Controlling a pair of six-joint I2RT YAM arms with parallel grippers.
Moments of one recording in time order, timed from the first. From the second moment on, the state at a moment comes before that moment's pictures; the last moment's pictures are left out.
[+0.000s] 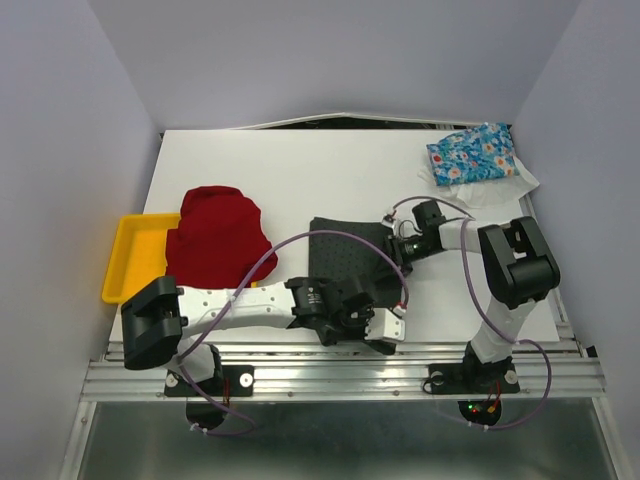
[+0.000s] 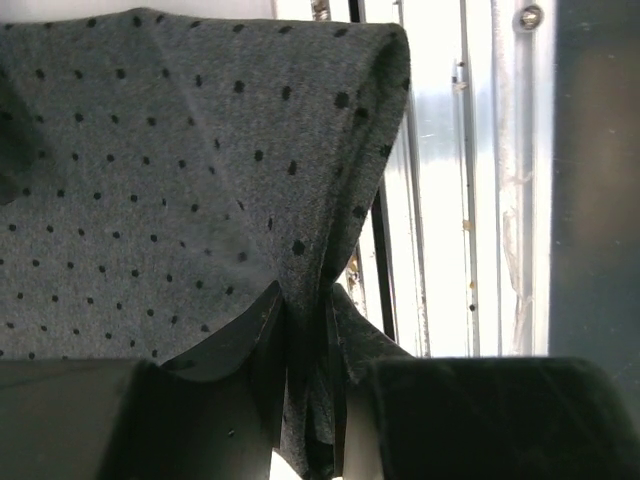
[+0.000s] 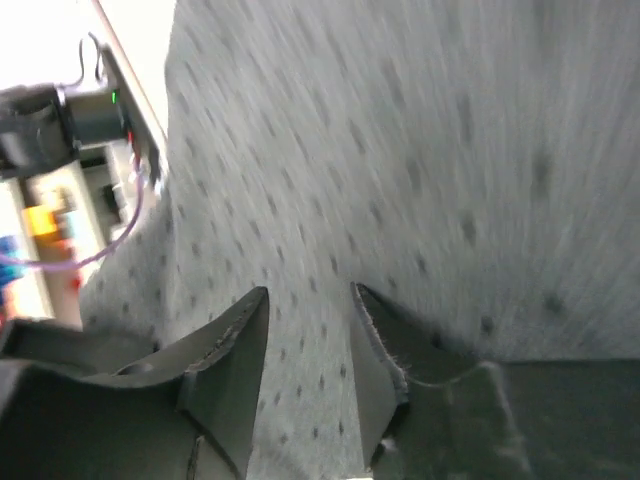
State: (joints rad) left arm -1.30 1.47 1.00 -0.51 0.20 0.37; right arm 0.24 1.83 0.87 -0.33 -1.02 0.09
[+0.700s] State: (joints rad) left arm -1.26 1.44 1.08 -0.63 0.28 0.43; right arm 0.24 2.23 1.69 -0.64 -0.78 -0.27
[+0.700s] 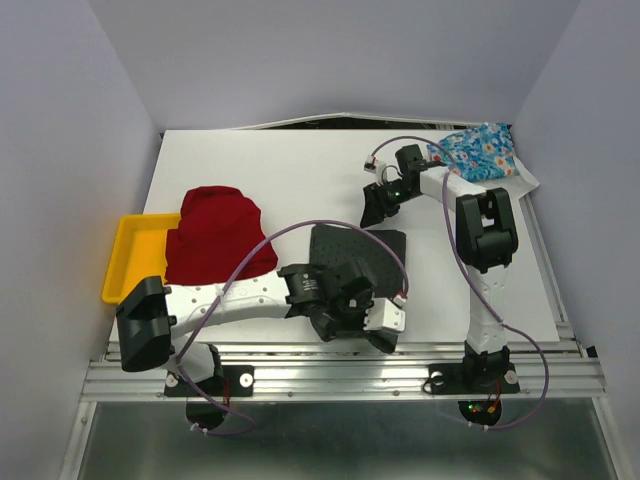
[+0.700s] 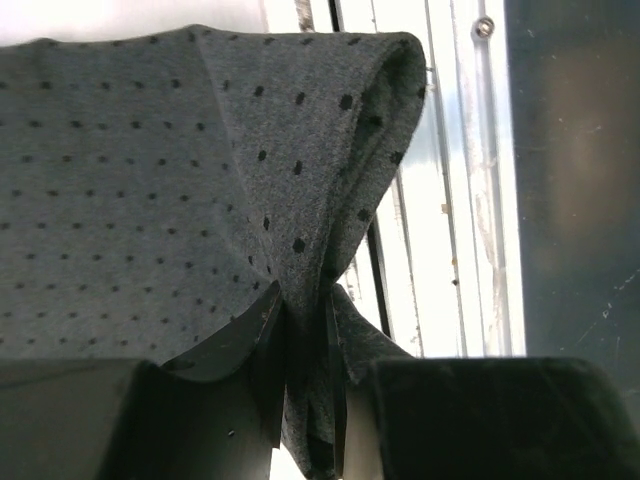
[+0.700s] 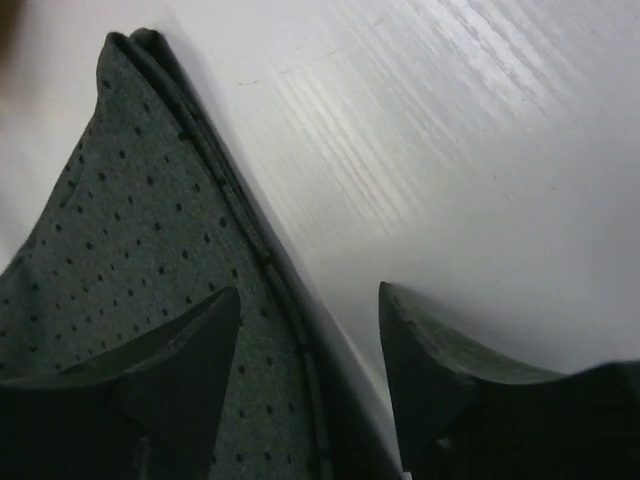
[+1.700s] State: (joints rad) left arm -0.88 1.80 1.46 -0.68 0.24 0.66; right arm 0.36 2.13 1.43 -0.72 -0.93 -0.46
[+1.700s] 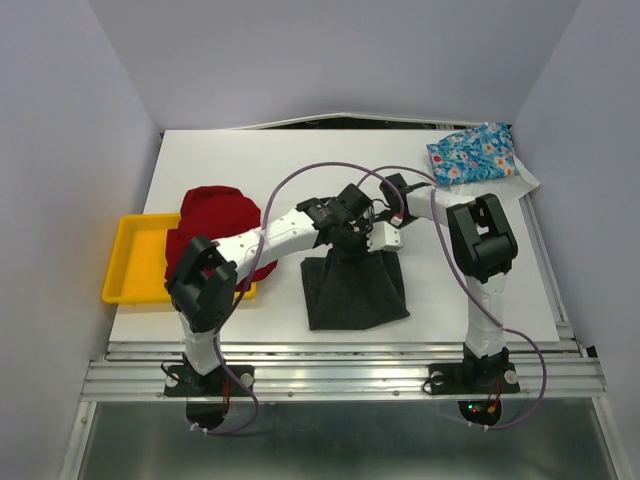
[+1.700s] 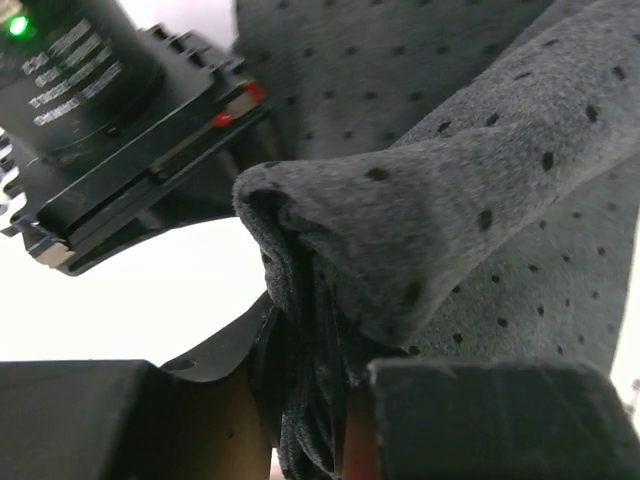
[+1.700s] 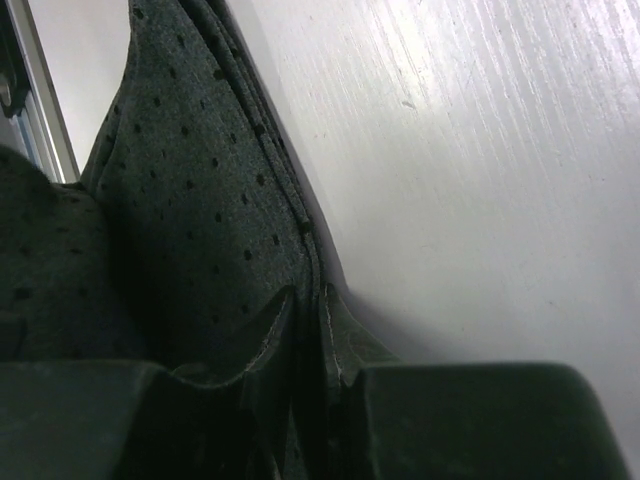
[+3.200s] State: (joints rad) left arm -0.73 1.53 1.08 -0.27 0.35 -0.07; right arm 0.29 1.56 1.34 -0.77 -0.87 -0.13
